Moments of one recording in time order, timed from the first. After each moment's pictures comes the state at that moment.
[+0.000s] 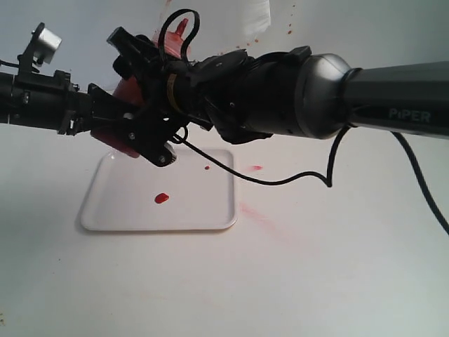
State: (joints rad) left arm 0.05 1.81 -1.12 -1.34 1.10 1.35; right arm 0.81 2.00 -1.50 -1.75 0.18 -0.28
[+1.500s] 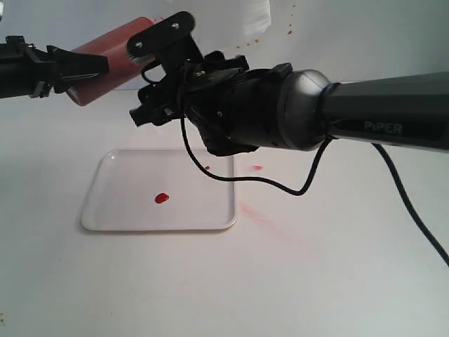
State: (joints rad) left arm 0.18 1.81 -1.12 -1.66 1.06 1.72; right arm 0.82 2.04 -1.51 -1.57 0.46 1.57
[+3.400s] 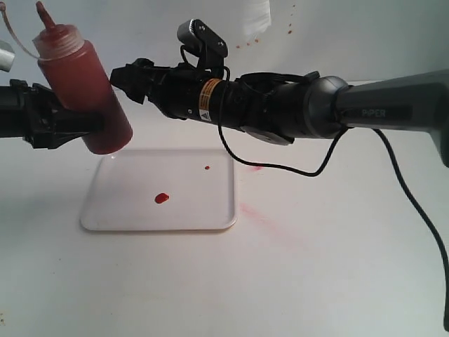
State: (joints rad) left arm 0.21 1.81 -1.01 -1.50 1.09 2.01; right arm 0.62 2.18 -1.51 -0.79 -0.53 1.42
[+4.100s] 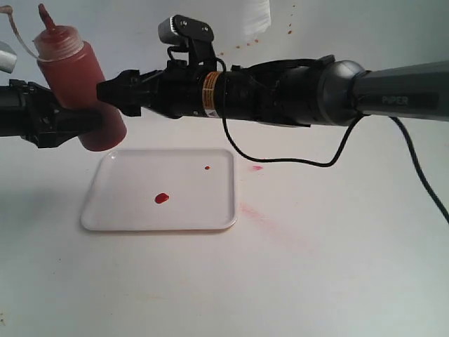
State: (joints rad) left arm 0.21 1.81 -1.01 -1.53 1.00 2.06; right arm 0.60 2.11 -1.51 -1.12 -0.57 1.42
